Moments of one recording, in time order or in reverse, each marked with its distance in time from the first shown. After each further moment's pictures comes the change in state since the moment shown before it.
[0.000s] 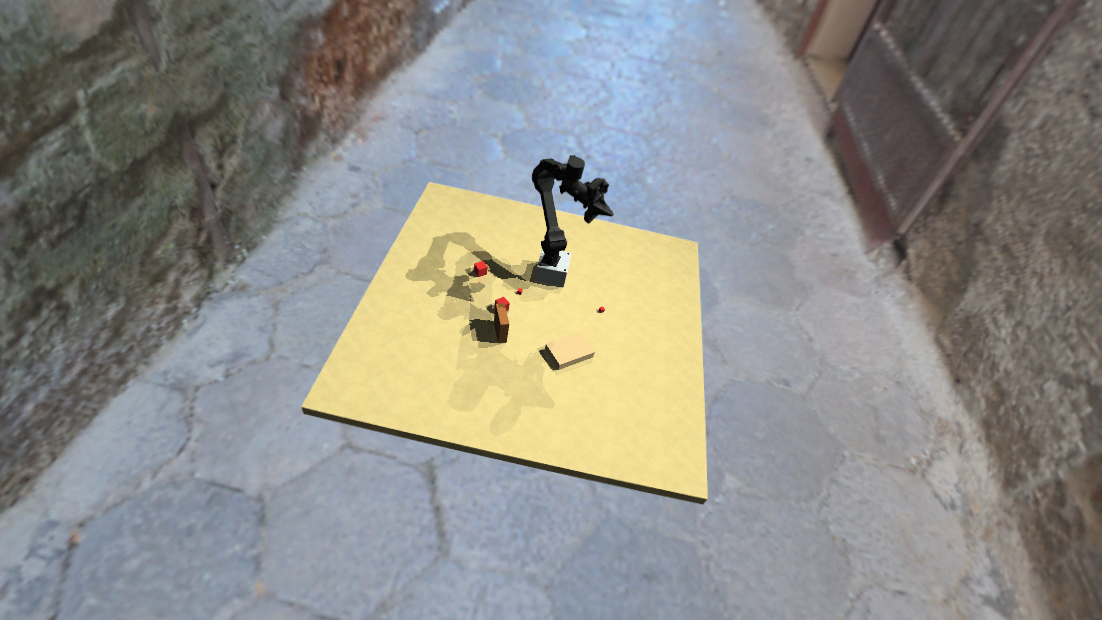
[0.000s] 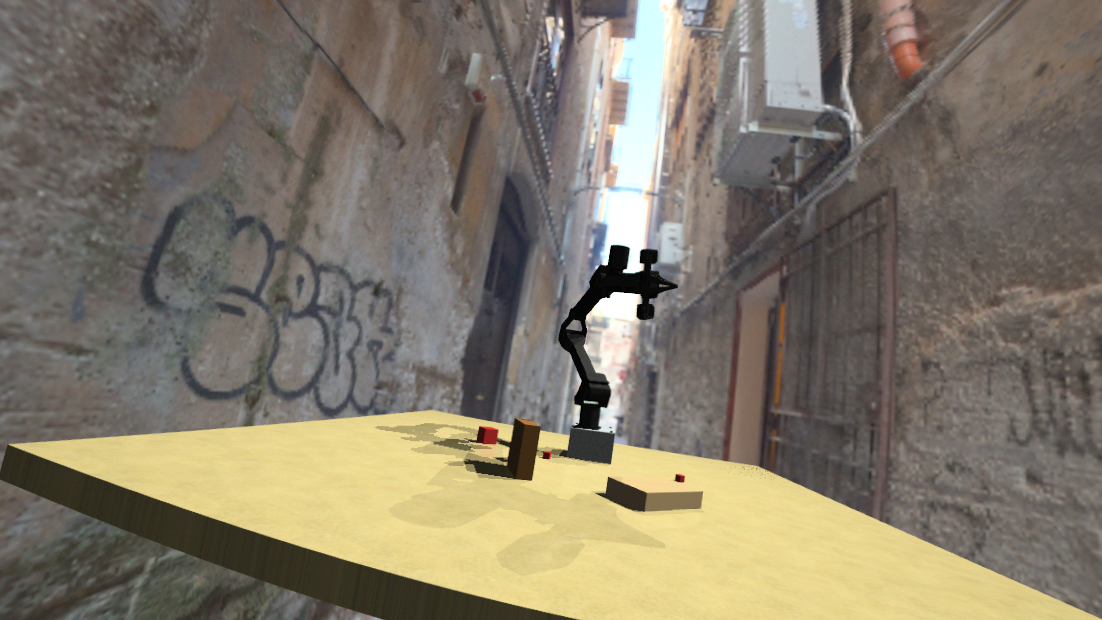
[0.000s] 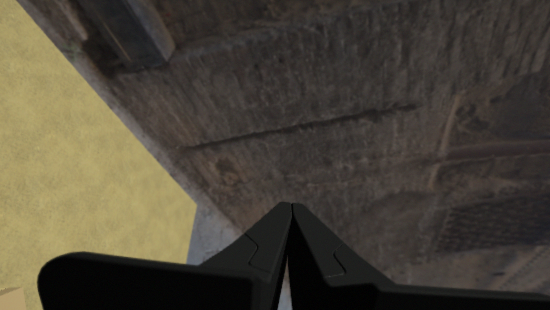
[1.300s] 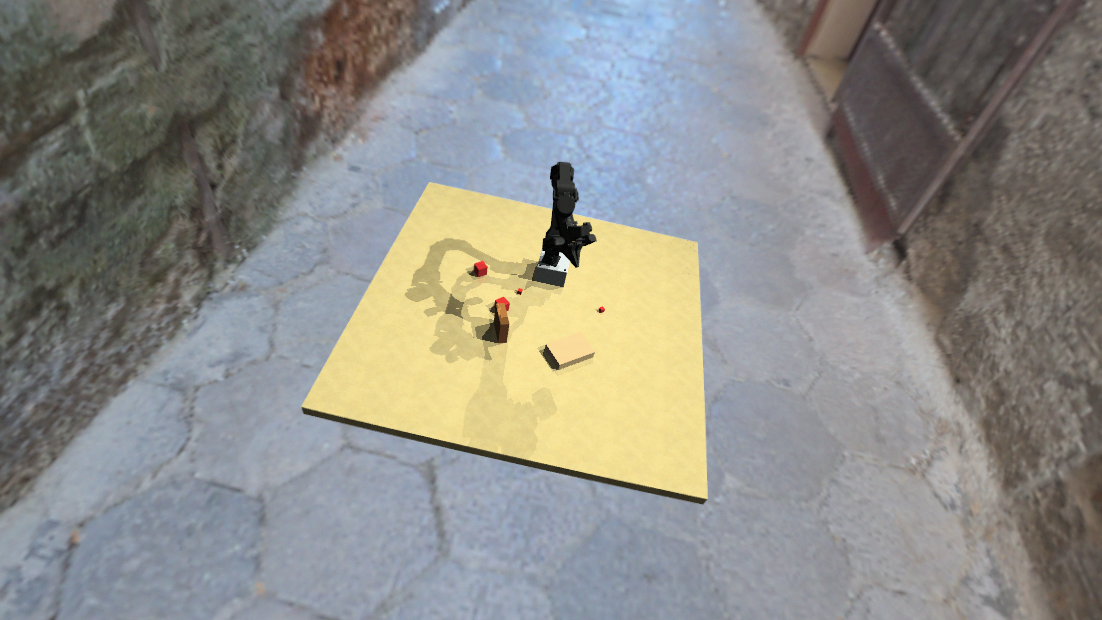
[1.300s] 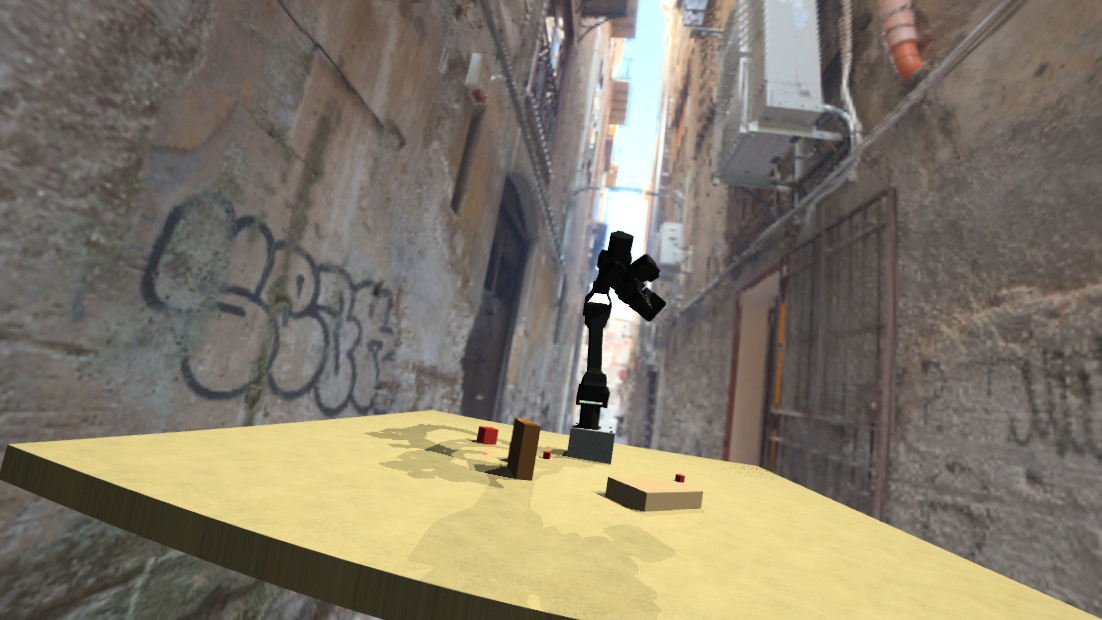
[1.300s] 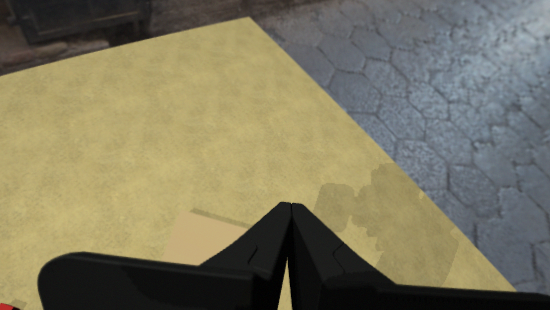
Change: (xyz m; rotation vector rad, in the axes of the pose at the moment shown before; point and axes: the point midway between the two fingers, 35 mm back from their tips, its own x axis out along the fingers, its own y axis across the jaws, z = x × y) arm 0.036 0.027 -0.193 1.059 0.699 0.064
